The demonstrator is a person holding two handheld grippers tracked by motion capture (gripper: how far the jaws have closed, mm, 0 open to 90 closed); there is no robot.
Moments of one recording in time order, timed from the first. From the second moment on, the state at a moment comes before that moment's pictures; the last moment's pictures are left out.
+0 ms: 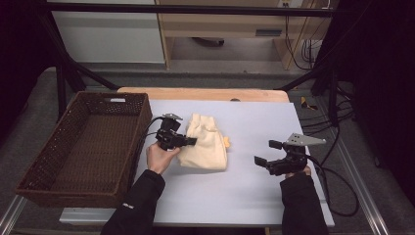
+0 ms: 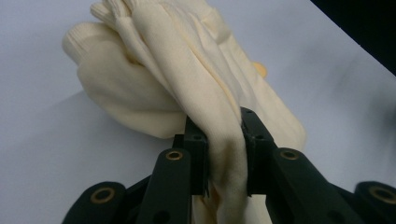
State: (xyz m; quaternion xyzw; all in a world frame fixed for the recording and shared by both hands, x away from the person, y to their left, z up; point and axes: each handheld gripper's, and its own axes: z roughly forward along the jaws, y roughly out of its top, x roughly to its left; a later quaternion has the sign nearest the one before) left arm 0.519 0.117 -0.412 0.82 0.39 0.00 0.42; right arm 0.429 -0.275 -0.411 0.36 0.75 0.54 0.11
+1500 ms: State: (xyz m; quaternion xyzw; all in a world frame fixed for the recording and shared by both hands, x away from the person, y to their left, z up) left arm 0.499 0.100 -0.359 0.85 0.34 0.01 0.41; right arm 0.429 -0.275 -0.410 0.36 0.75 0.54 0.12
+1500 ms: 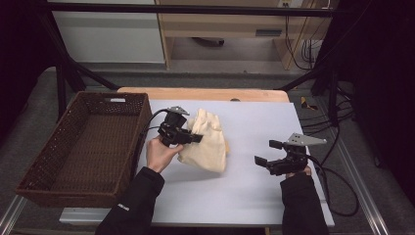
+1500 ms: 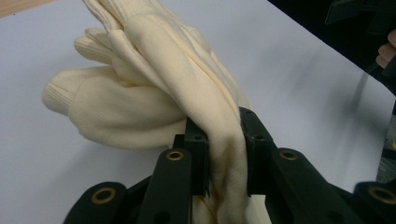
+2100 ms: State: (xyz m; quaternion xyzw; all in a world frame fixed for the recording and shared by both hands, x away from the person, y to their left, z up) left arm 0.486 0.105 -0.339 0.85 0.32 0.01 0.42; right arm 0.429 -0.275 -0.410 0.36 0.75 0.54 0.11
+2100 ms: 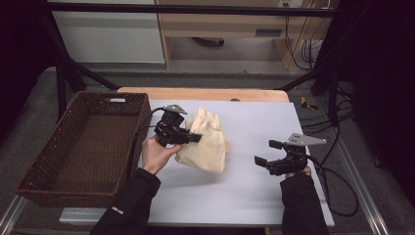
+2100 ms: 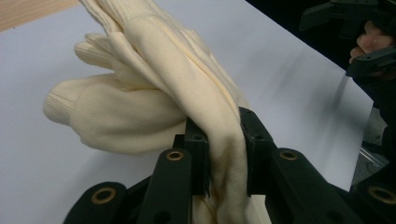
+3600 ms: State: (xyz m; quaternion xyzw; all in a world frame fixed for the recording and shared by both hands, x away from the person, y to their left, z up) left arm 0.465 0.138 -0.303 0.85 0.32 0.02 0.42; right arm 0.429 -0.273 -0.411 0.36 0.76 0.54 0.11
